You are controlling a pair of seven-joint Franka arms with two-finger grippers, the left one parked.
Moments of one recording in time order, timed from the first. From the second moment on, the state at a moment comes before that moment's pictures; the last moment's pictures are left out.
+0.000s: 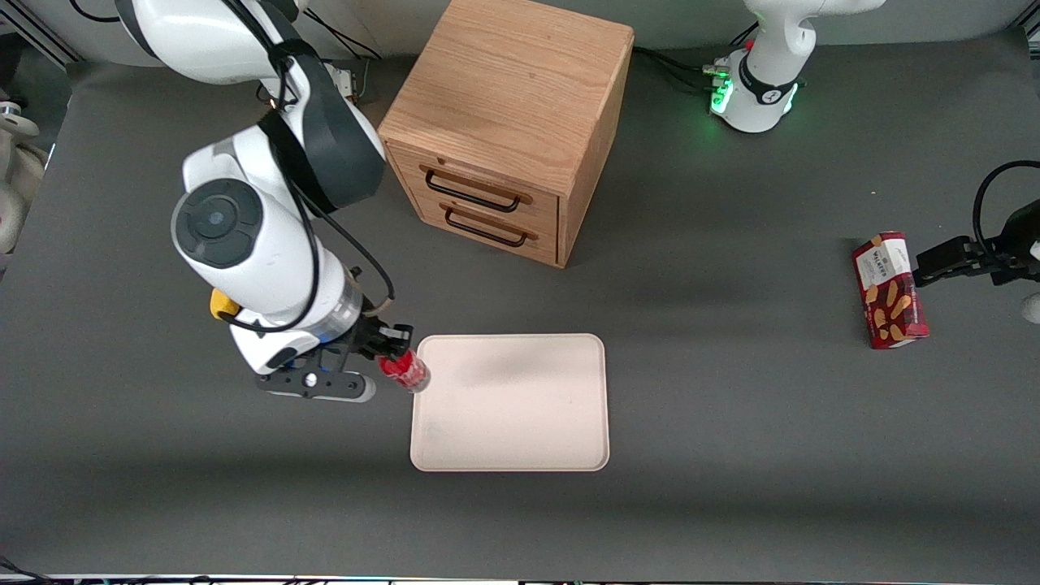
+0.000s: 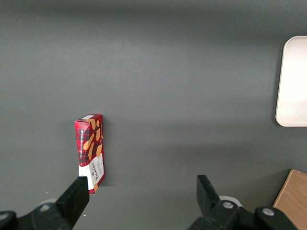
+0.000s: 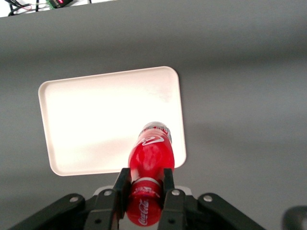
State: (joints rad) arm 0.49 0.70 -0.07 -0.88 0.07 1.66 0.57
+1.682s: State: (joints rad) arm 0.46 0.89 -0.07 -0.98 0.11 1.90 0.58
